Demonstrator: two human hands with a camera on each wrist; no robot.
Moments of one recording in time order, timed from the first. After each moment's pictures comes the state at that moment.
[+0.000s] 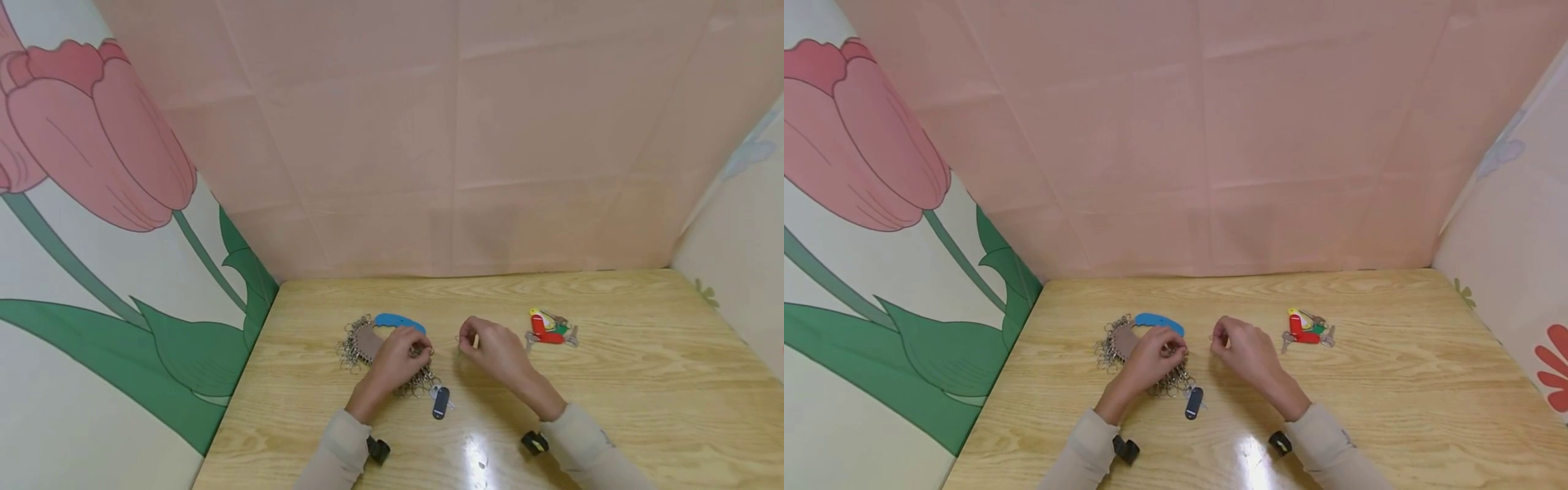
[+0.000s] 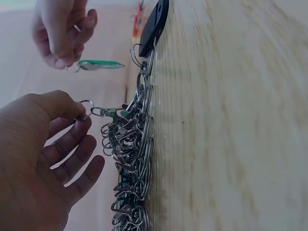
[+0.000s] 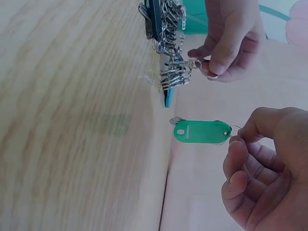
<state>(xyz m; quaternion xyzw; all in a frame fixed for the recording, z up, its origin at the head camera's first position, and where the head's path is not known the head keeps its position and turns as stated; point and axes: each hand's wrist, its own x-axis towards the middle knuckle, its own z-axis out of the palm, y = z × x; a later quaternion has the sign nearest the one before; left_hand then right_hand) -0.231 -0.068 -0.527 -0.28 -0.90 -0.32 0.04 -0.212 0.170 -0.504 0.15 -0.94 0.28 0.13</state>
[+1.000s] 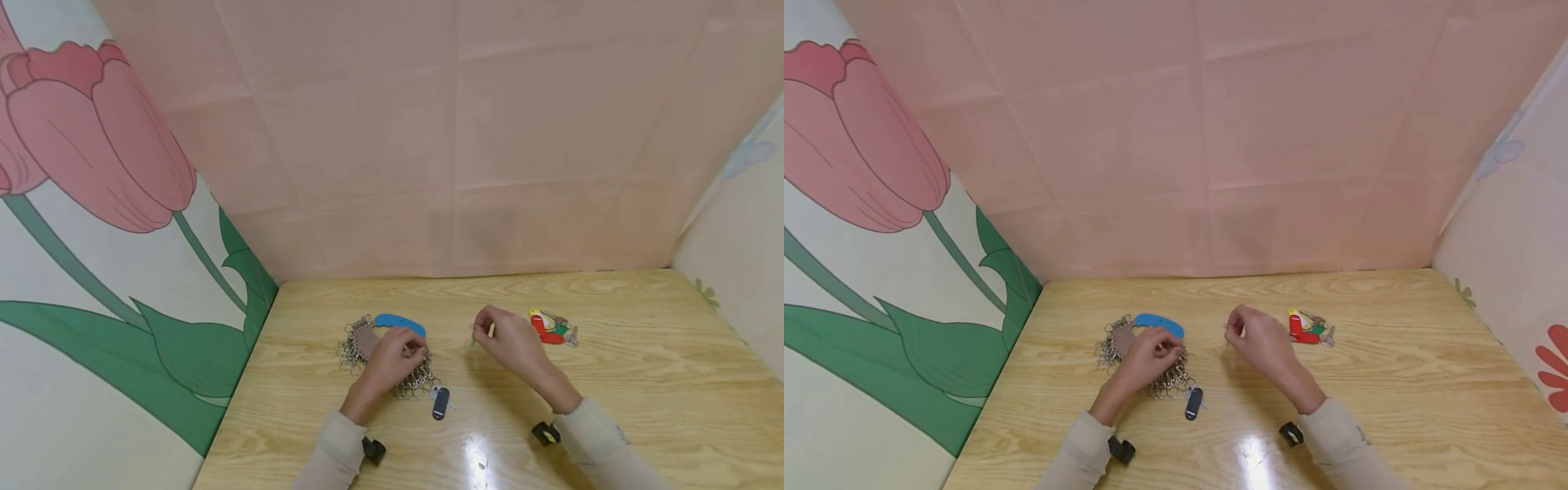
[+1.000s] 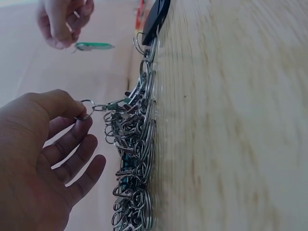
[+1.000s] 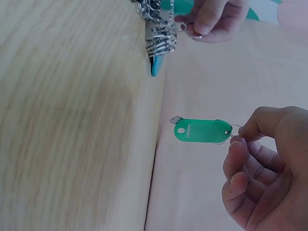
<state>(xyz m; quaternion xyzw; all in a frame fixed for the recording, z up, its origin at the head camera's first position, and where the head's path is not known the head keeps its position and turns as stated) -0.231 -0.080 -0.527 -0.27 -0.89 -0.36 0.03 -0.217 0.194 -0.488 0.13 -0.94 0.28 0.15</state>
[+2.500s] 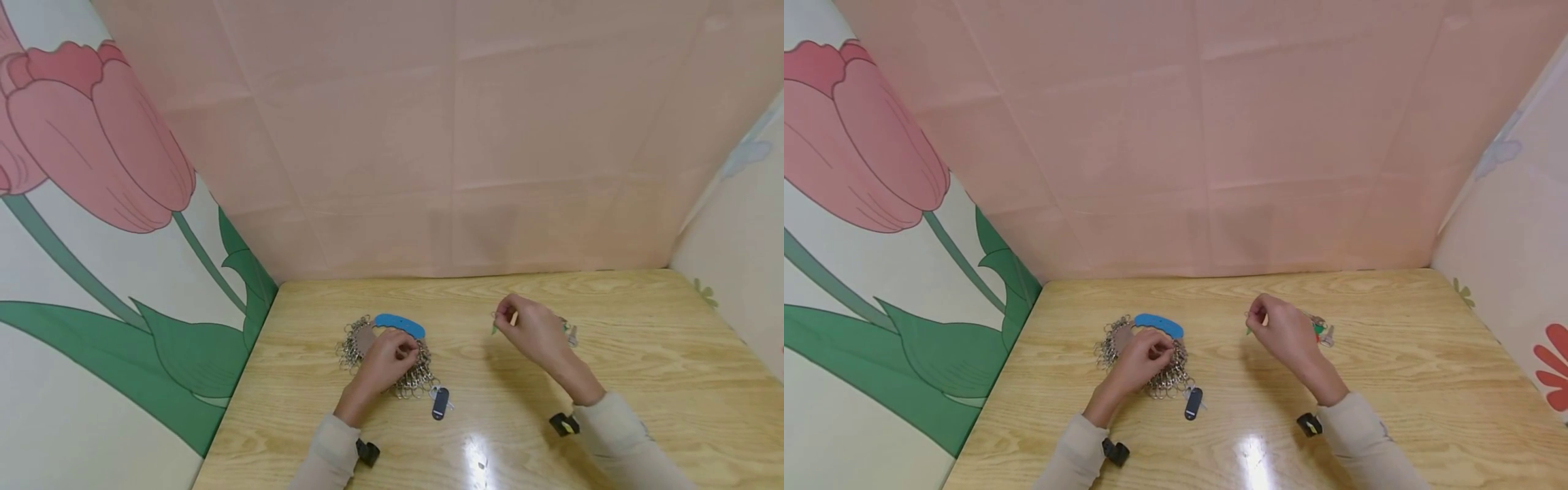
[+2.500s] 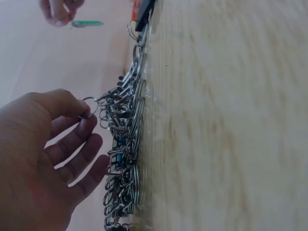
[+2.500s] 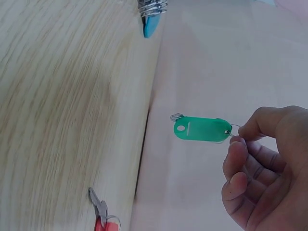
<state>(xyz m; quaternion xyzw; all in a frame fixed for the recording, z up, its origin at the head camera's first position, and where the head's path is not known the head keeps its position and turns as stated) -0.232 -0.091 -0.534 -0.26 -0.89 -0.37 0.01 -0.220 0.230 -0.473 0.13 -0.94 0.26 0.18</state>
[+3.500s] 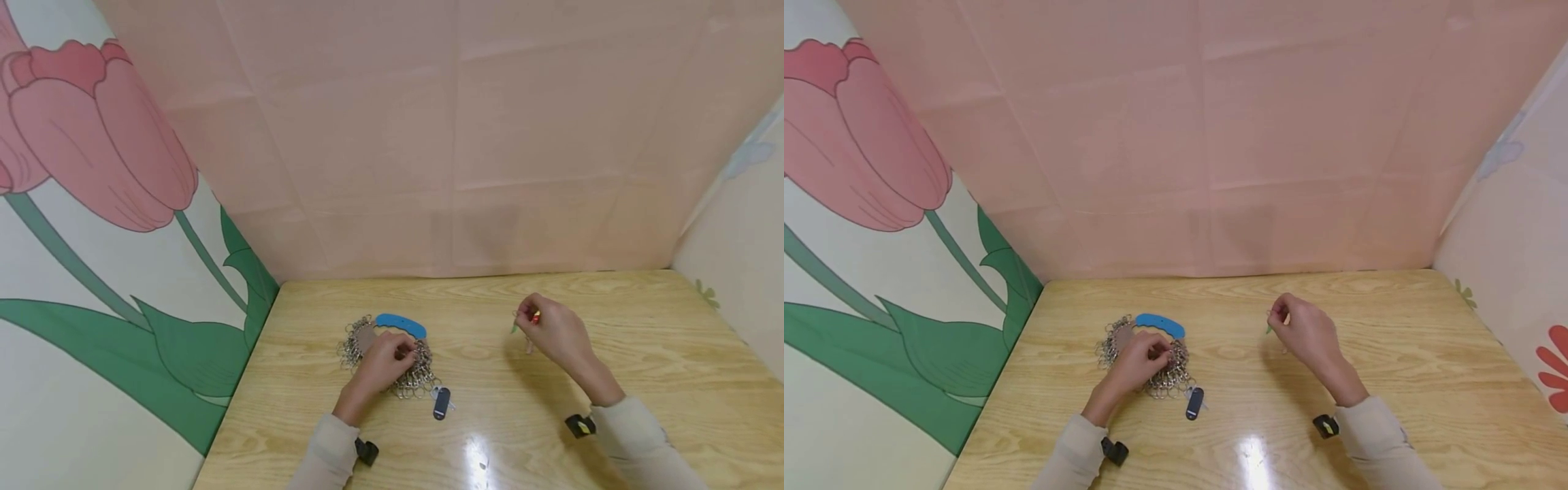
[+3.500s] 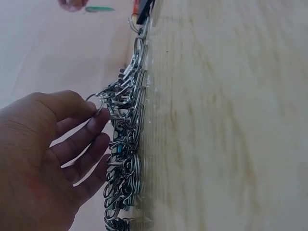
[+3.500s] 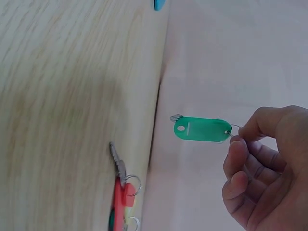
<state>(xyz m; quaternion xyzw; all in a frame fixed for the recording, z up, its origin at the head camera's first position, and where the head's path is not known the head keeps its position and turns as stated) -0.232 -0.096 -0.533 -0.25 -0.90 -0.36 -0.01 -0.220 0.263 -0.482 0.09 -0.94 0.27 0.17</state>
